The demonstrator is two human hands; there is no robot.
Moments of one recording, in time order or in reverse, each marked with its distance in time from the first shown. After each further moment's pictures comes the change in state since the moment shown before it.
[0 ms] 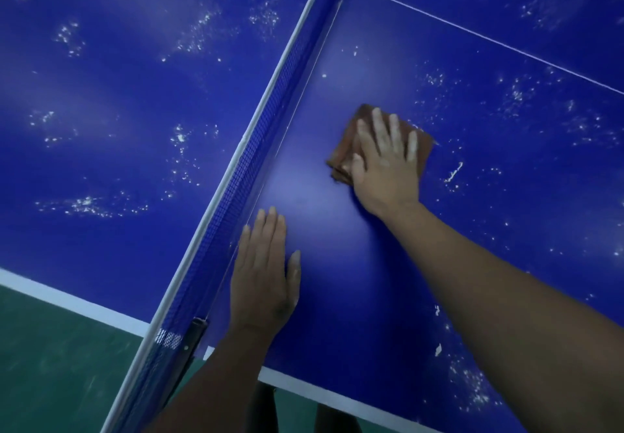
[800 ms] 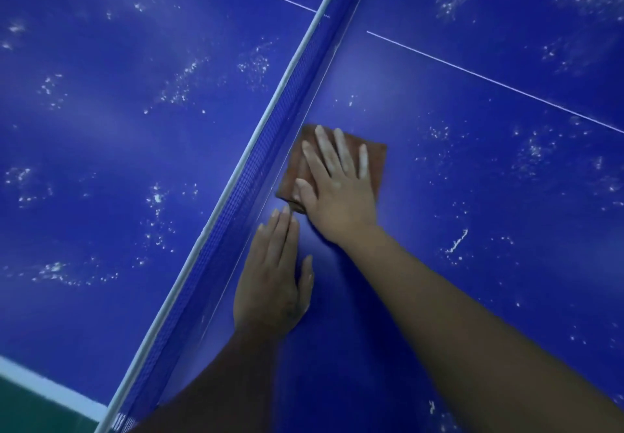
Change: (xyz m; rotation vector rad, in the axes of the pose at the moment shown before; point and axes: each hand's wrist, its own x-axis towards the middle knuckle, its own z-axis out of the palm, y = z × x) left_hand 0.114 0.018 0.040 0.142 0.004 0.073; right_hand 0.088 -0.030 0.019 0.102 0.124 -0.263
